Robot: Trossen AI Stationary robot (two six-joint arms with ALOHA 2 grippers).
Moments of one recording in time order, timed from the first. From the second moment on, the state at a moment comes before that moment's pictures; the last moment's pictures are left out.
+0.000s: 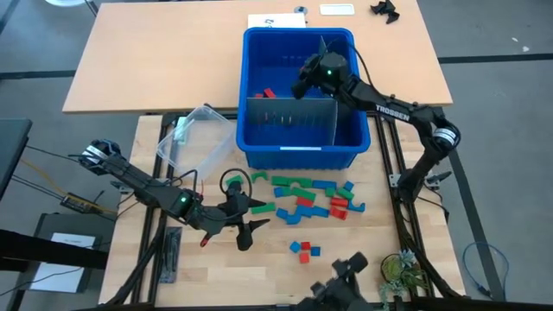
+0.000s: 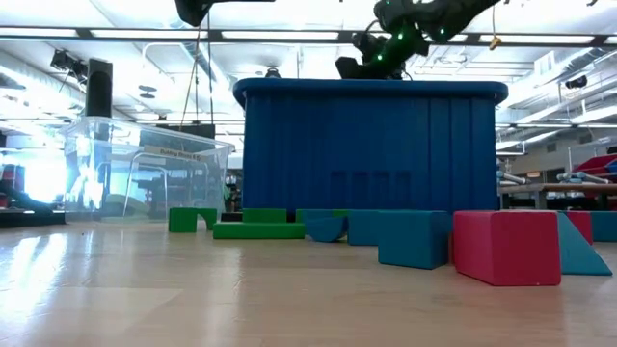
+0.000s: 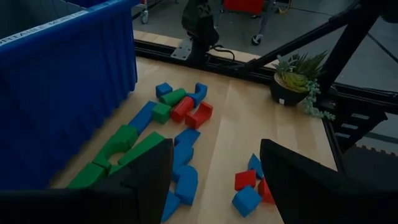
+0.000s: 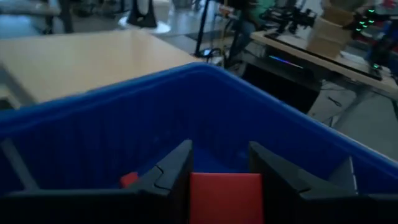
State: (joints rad) left arm -0.49 1.38 0.99 -0.04 -0.64 -0.42; right arm -0.66 1.66 1.43 0.02 0.30 -0.14
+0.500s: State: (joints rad) left arm -0.49 1.38 0.99 -0.04 -0.64 -0.42; right arm -0.55 1.54 1.43 0.00 0.30 -0.26
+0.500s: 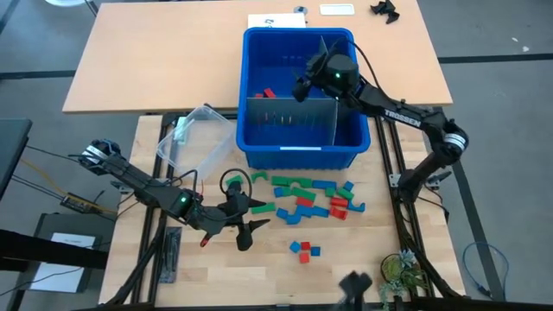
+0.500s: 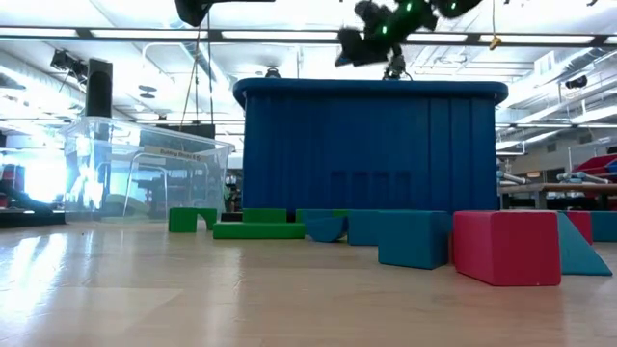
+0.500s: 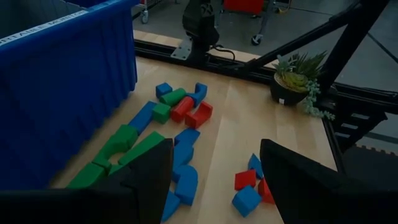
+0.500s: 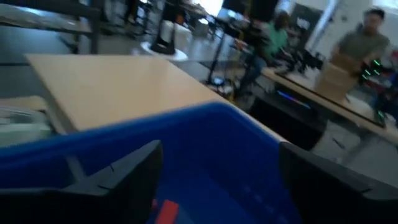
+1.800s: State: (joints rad) left arm -0.49 1.38 0.99 0.01 -0.64 -0.42; right arm 0.45 1.65 1.33 -0.46 0.16 0.09
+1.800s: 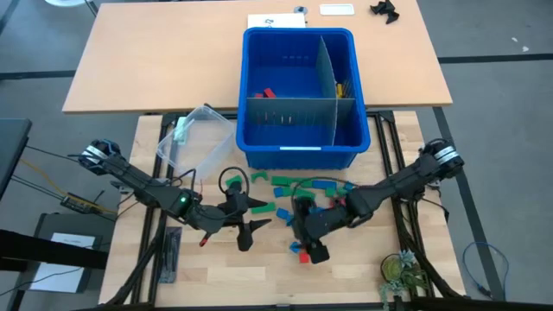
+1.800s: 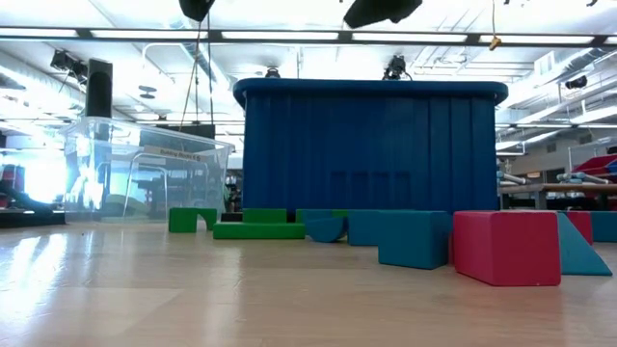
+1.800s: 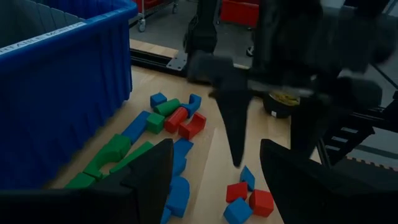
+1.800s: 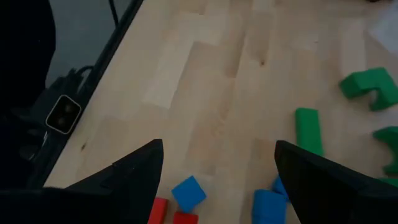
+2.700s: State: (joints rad) left arm -0.49 1.38 0.99 0.03 -0.64 -0.42; right arm 0.53 1.73 1.18 -0.51 0.15 0.22
